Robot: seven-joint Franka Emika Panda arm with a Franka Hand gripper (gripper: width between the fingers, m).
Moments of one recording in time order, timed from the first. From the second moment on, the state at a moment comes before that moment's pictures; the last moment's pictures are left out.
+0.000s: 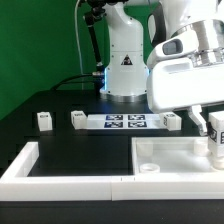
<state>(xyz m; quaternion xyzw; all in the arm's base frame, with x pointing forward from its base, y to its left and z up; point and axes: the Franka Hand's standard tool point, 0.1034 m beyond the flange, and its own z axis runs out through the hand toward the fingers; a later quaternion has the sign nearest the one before) 0.621 0.114 0.084 -0.96 -0.08 -0.25 0.05</state>
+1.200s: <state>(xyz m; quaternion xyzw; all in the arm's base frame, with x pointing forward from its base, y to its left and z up) 0.619 0.118 0.071 -0.96 -0.04 -0.28 0.03</state>
